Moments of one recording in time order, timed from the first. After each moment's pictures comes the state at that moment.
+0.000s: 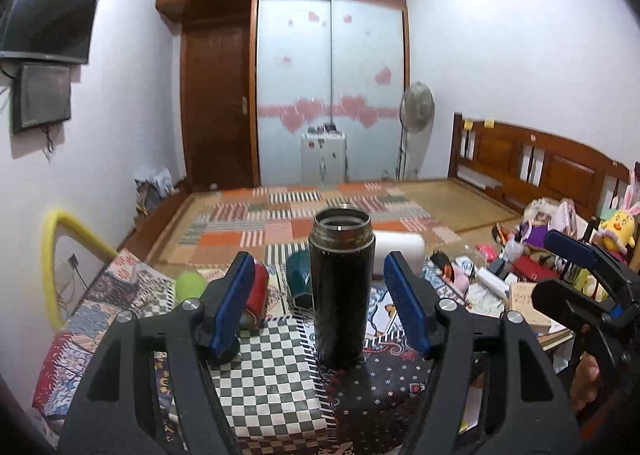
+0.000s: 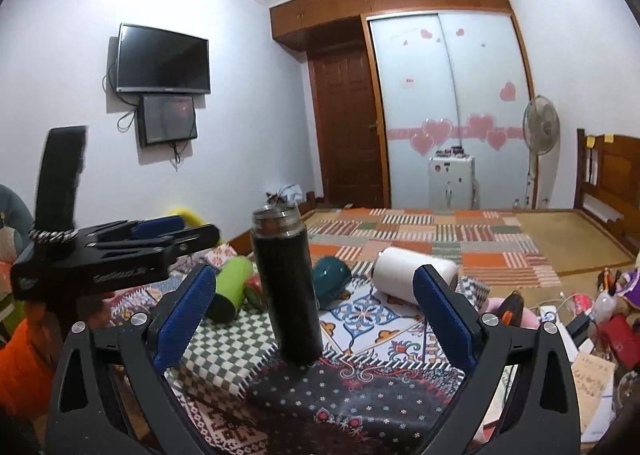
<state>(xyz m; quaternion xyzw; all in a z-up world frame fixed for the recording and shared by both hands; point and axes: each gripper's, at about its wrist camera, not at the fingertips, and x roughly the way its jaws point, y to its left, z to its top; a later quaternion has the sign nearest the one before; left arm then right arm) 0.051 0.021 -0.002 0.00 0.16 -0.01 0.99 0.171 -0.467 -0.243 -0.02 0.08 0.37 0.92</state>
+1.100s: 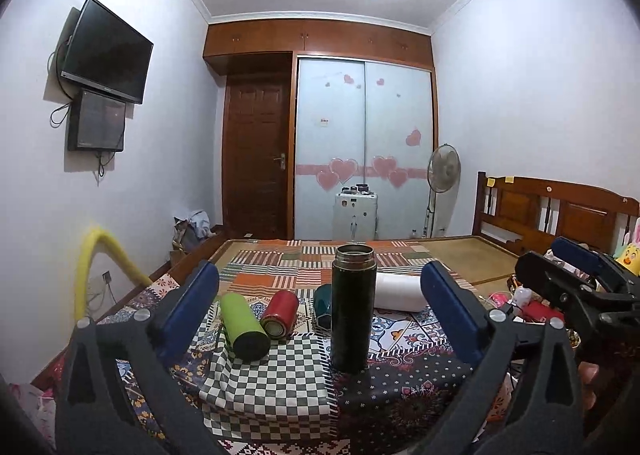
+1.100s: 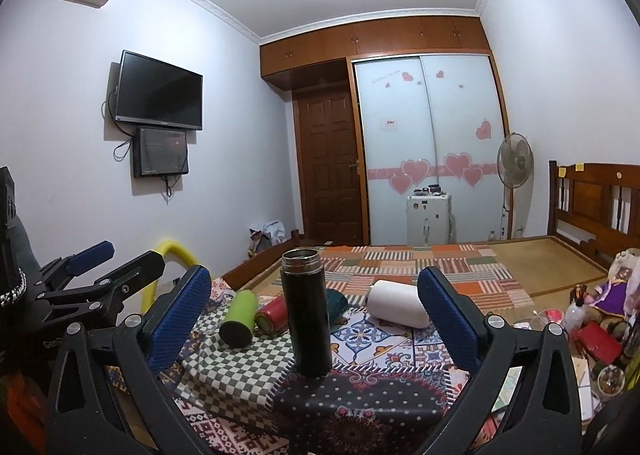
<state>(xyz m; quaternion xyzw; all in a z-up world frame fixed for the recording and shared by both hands) -0.051 0.014 0.012 -0.01 0.06 0.05 1.00 0.105 -0.476 -0.229 0.00 0.02 0.33 0.94</state>
